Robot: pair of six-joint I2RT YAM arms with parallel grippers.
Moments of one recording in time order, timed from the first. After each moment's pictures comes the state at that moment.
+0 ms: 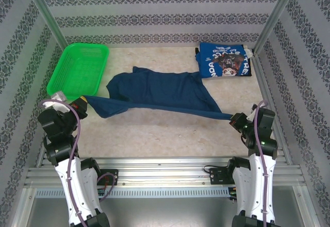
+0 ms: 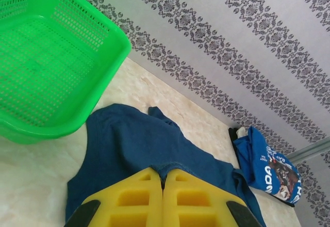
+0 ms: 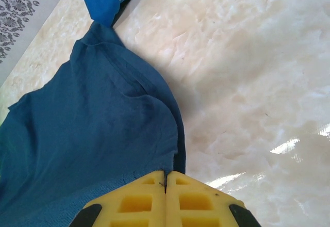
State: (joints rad) left arm 0.50 0.49 0.64 -0.41 0.55 -0.53; right arm -0.29 0.54 0.60 -0.81 -0.33 0.57
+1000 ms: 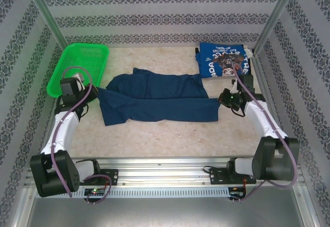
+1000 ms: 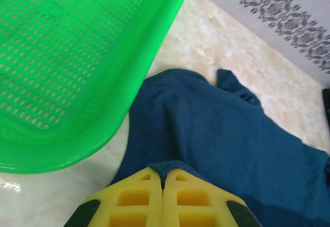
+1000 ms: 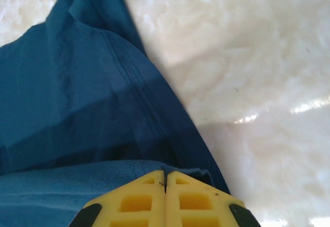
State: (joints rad) left arm 0.24 1.19 0.80 -0.25 0.26 -0.44; right arm -0.06 1.33 0.90 -0.55 -0.29 0.44
